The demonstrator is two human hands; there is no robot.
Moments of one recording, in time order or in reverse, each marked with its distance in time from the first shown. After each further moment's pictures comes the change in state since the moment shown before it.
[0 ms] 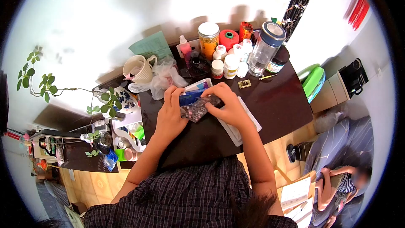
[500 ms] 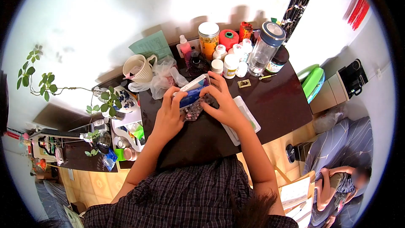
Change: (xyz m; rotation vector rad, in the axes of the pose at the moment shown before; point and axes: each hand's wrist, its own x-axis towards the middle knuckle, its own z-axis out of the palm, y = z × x) left_hand -0.004 -0.005 -0.005 0.006 -0.004 0.150; right_hand 0.002 0.014 0.015 -0.003 0.030 -0.055
